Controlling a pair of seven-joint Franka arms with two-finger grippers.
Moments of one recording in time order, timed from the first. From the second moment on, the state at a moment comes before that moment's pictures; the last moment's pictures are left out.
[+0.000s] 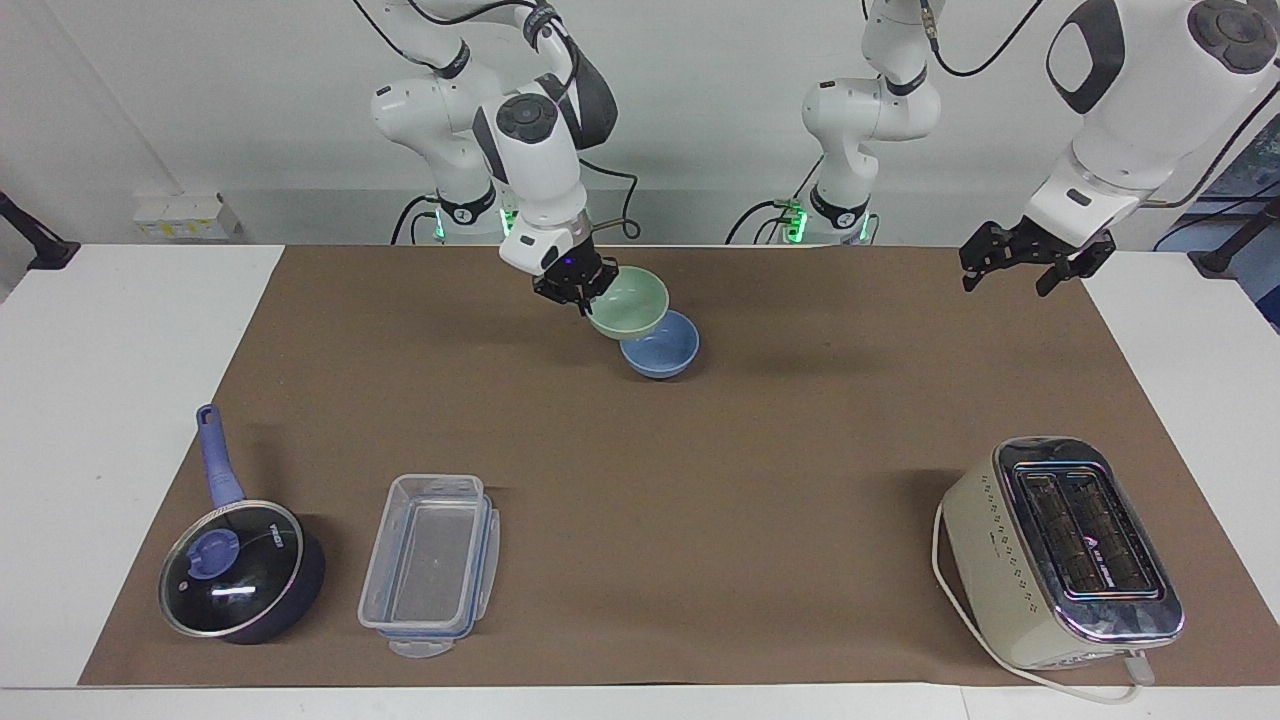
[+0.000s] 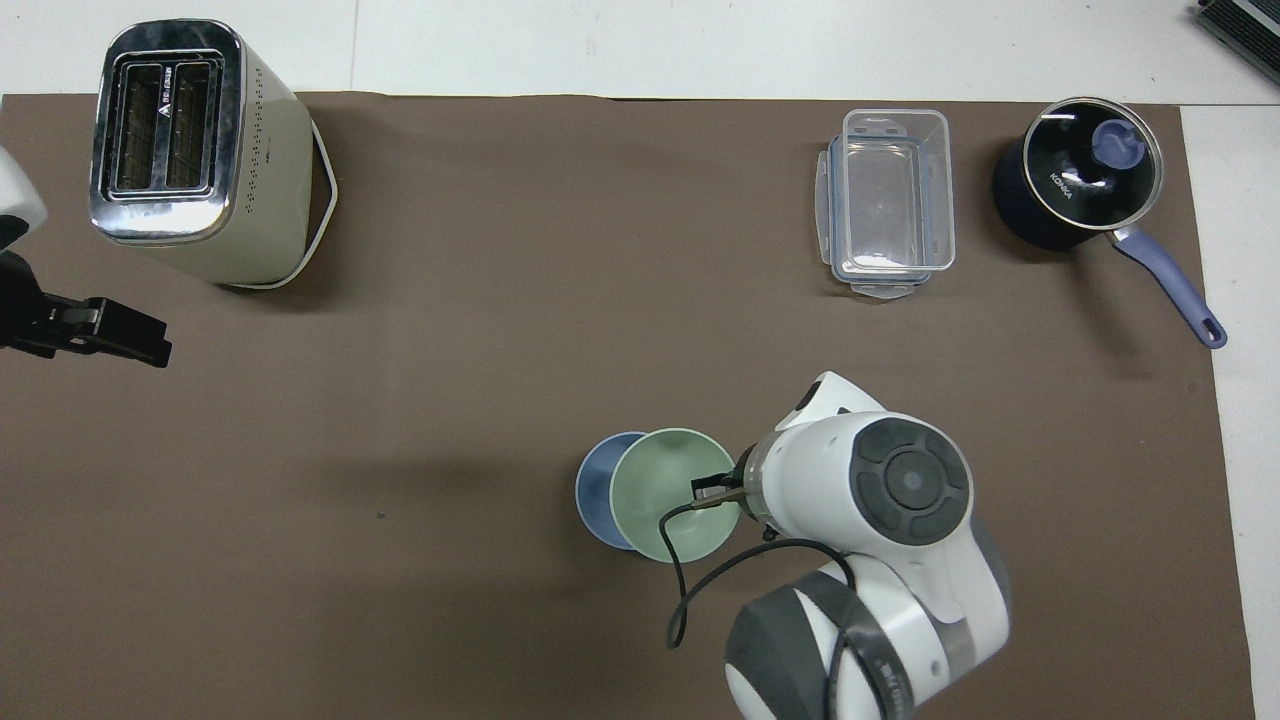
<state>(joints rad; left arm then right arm) -0.11 0.03 0.07 -1.58 0.00 1.51 0.10 0.45 -0.06 0.10 -2.21 0.15 2.20 0.30</state>
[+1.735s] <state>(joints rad) -0.11 0.03 0.07 -1.58 0.00 1.51 0.10 0.50 0.05 0.09 -2.22 0.20 2.34 0.35</state>
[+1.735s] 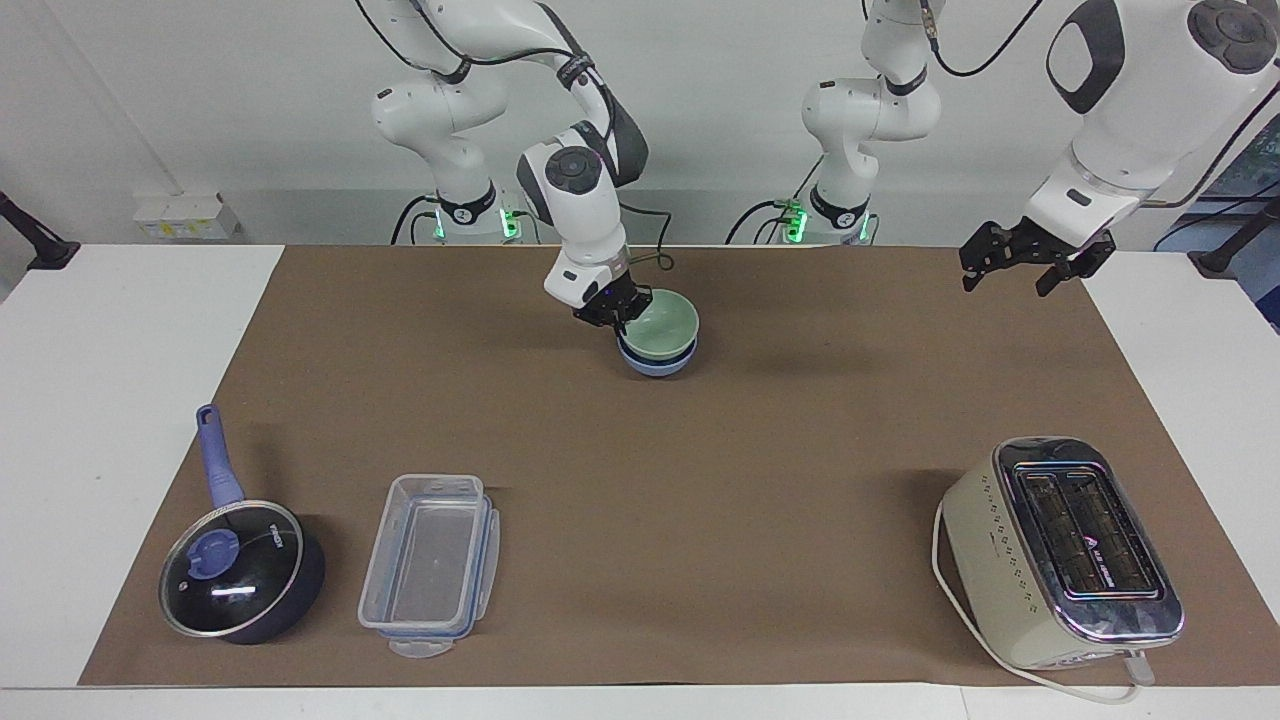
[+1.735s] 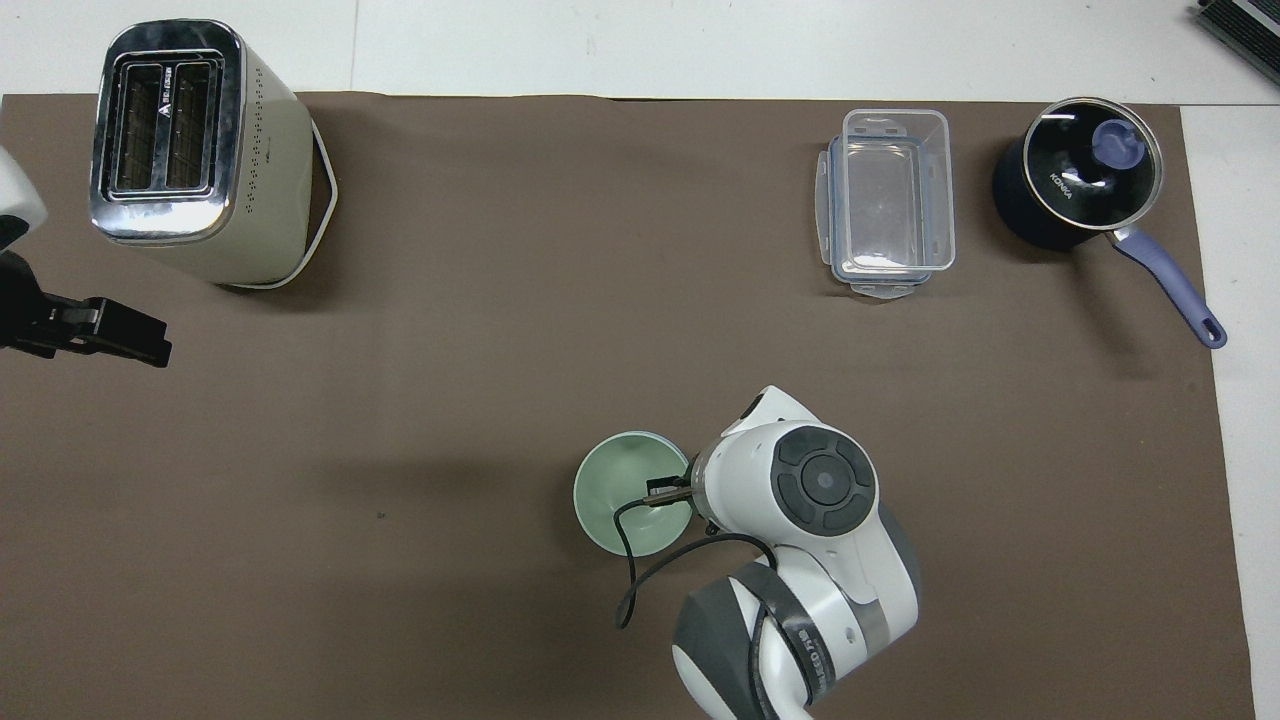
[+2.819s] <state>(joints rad) -0.10 0.03 0.07 -1.58 0.00 1.56 0.11 0.28 -0.08 0.07 -2.17 0.14 2.24 0.33</state>
